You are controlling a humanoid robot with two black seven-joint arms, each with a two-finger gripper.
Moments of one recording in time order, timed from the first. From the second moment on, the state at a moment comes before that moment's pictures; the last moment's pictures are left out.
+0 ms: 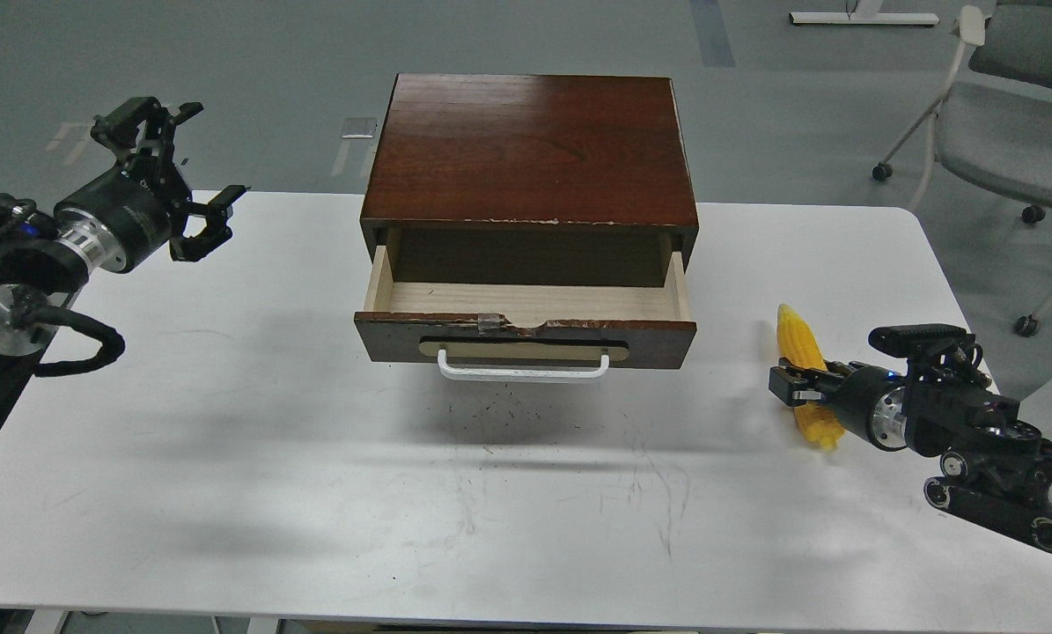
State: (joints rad) left arm -0.69 0.68 -0.74 -0.97 0.12 -0.27 -0.10; right arm 0.80 -0.66 -0.09 1.09 -1.35 -0.19 -0.04
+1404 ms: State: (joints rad) left arm -0.68 0.68 -0.75 -0.96 0.11 -0.22 -0.17; right arm 1.50 -0.37 -0.29 1.23 -2.13 -0.24 0.21
